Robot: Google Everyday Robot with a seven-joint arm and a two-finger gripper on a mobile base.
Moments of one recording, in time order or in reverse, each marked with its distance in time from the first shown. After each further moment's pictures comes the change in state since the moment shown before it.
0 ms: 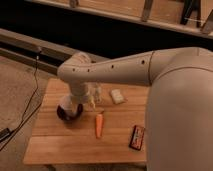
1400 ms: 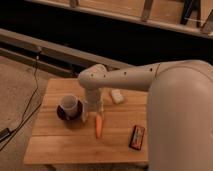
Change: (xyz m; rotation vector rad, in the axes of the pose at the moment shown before) arm 0.012 -0.041 0.079 -0.051 0.171 -0.043
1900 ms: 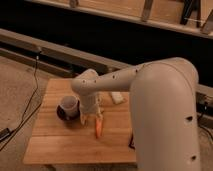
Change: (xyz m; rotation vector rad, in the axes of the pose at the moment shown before) arm -0.008 0.010 0.029 0.079 -0.009 -0.004
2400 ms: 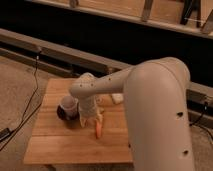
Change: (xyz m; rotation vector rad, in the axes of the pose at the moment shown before) arm 0.006 -0.001 0.016 0.025 0.012 0.020
